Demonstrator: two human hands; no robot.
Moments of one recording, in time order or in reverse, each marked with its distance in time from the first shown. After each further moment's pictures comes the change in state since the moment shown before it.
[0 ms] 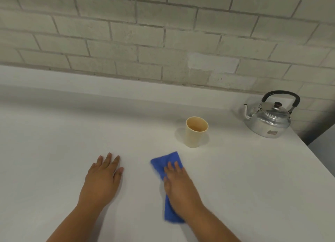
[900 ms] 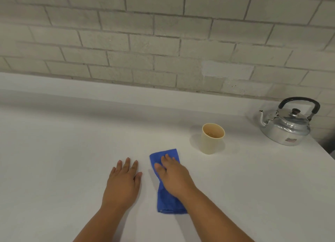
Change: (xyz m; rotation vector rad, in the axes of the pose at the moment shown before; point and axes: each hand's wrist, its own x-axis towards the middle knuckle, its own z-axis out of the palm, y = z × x) left_hand 0.002 -0.003 0.004 0.004 -0.012 0.011; right_hand 0.054 -0.063 0.004 0.046 -0.196 0.064
